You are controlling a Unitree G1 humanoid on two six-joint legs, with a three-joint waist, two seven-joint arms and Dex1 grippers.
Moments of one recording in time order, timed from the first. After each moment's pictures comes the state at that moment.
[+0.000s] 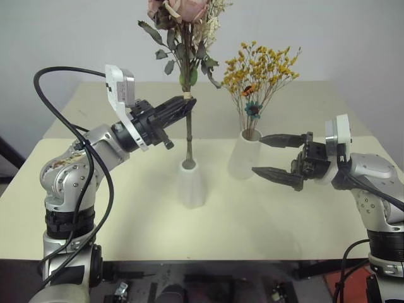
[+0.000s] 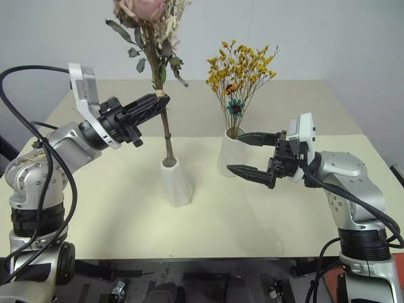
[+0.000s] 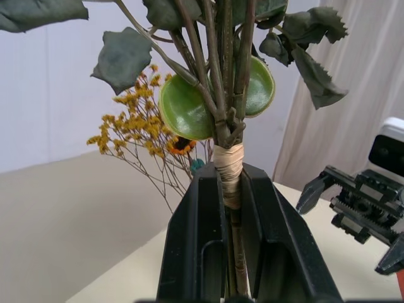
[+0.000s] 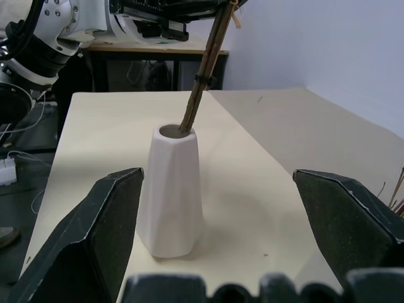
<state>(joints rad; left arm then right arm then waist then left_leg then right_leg) -0.71 0.54 0.18 -0.26 -0.94 0.76 -0.56 -0.49 -0.71 -0.14 -0.17 0.65 0.38 1.14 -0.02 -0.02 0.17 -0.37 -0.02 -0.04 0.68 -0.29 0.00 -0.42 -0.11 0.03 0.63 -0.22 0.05</state>
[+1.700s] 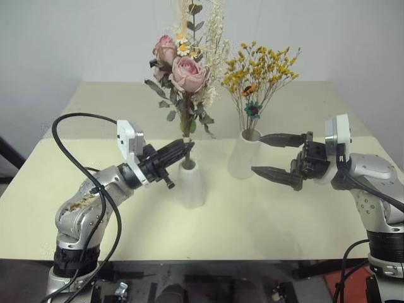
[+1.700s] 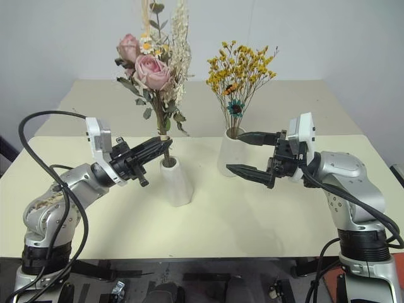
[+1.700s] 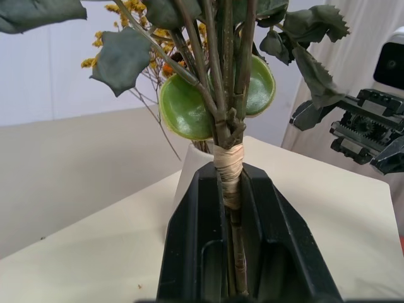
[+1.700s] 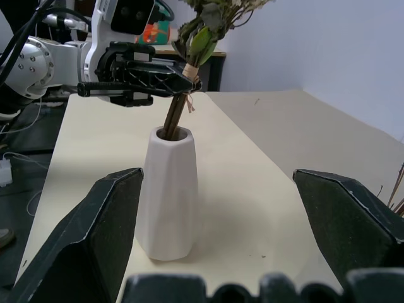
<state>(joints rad) -0.40 0.49 0.15 -0.38 -0.79 0.61 -0.64 -0.49 -0.70 -0.14 -0.18 0.65 0.38 1.13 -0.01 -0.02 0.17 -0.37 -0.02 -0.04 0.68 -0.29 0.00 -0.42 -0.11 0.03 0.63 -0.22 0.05</state>
